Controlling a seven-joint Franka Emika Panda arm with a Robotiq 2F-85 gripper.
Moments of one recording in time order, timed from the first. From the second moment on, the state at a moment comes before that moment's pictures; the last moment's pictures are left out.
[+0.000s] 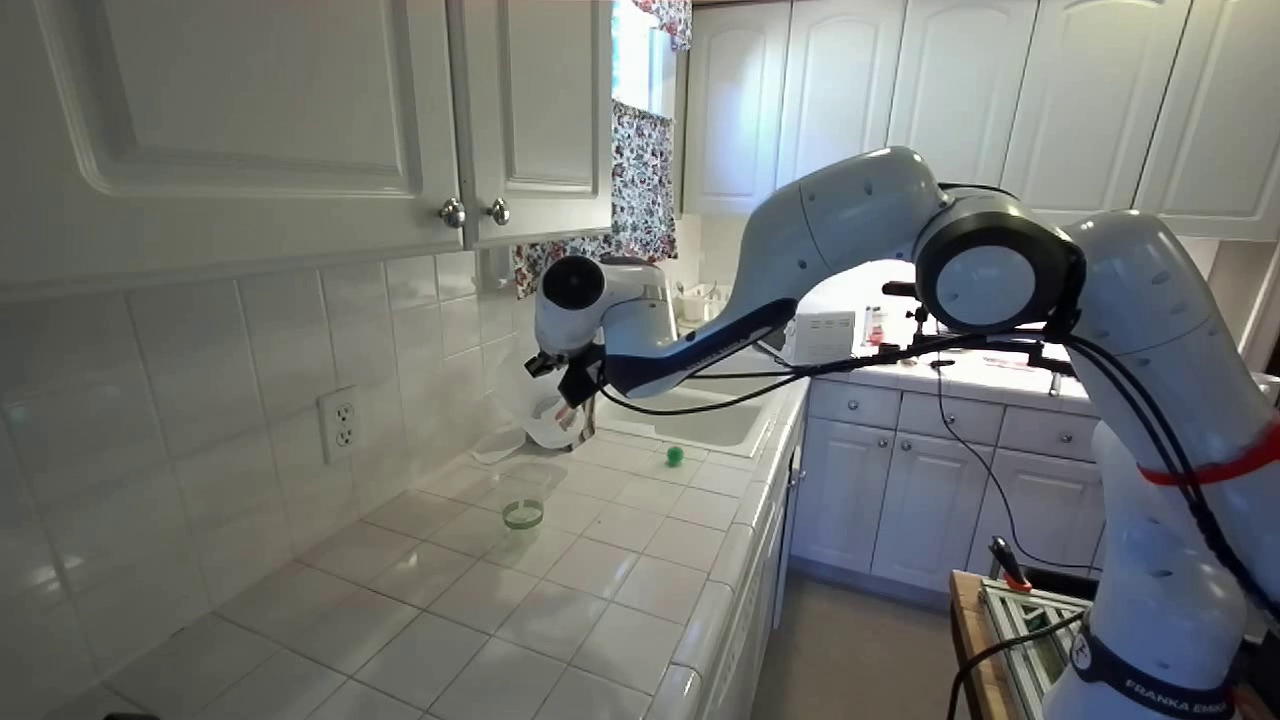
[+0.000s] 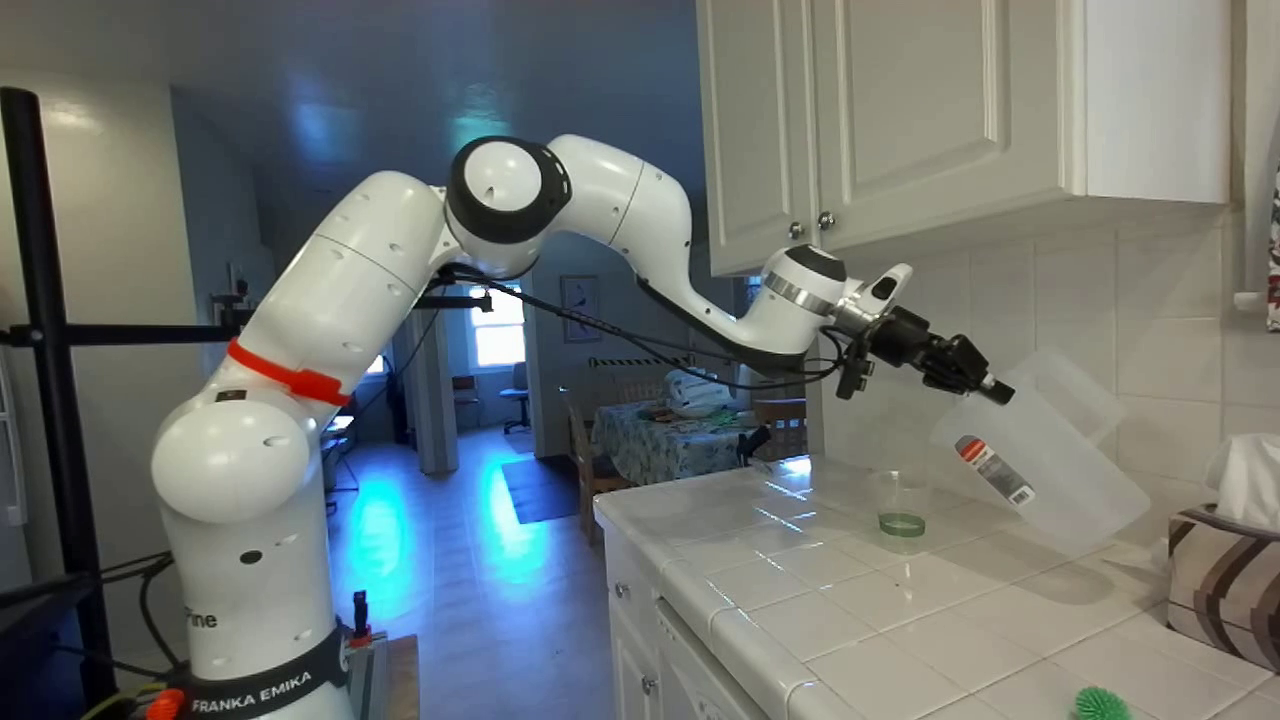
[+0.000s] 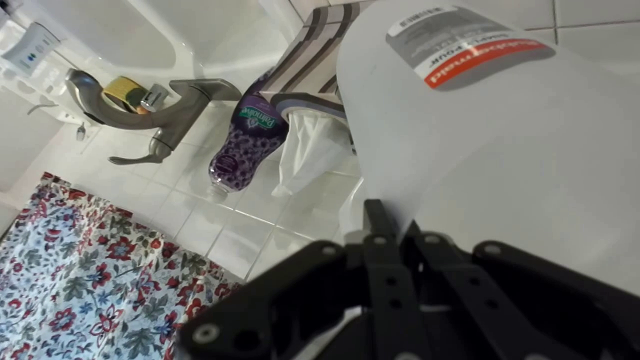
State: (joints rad) arm 0.14 0.61 -0.33 -1.43 -1.00 2.45 1.03
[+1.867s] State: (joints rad) arm 0.13 0.61 -0.22 -1.43 -1.33 2.37 1.17
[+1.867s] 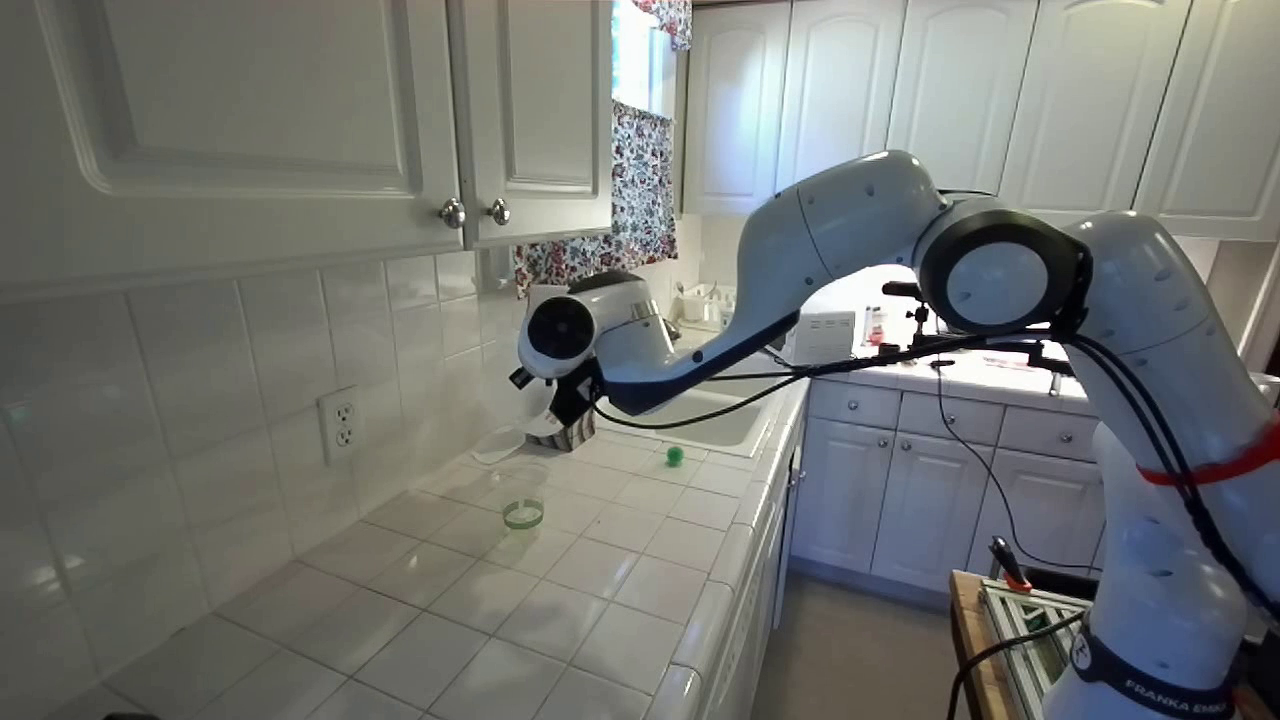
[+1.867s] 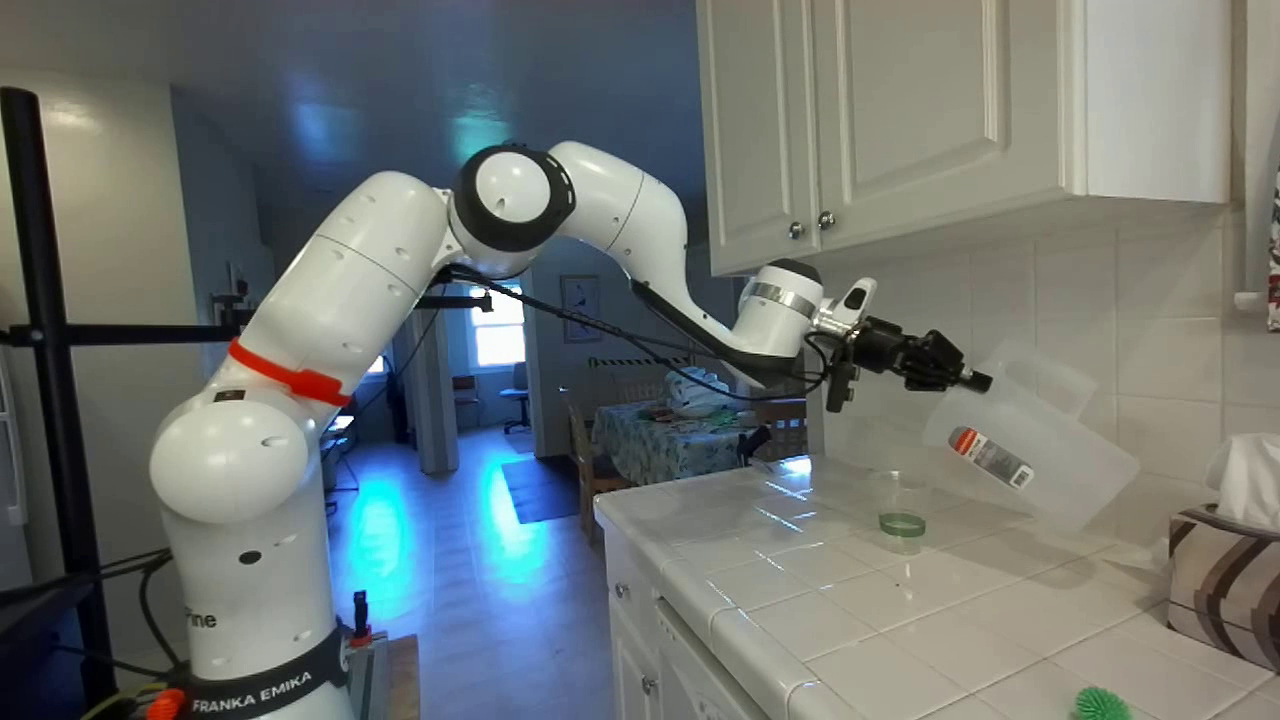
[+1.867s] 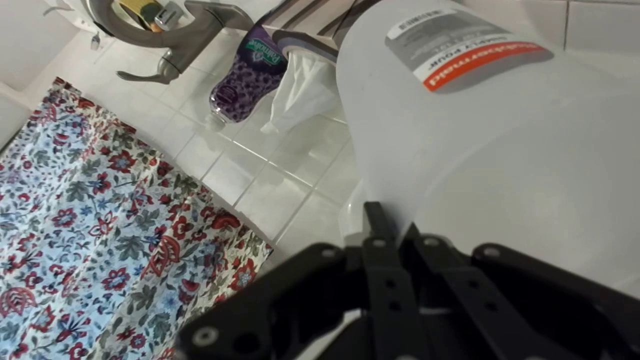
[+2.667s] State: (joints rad) arm 0.13 0.58 -0.16 -1.51 -1.47 2.33 1.23
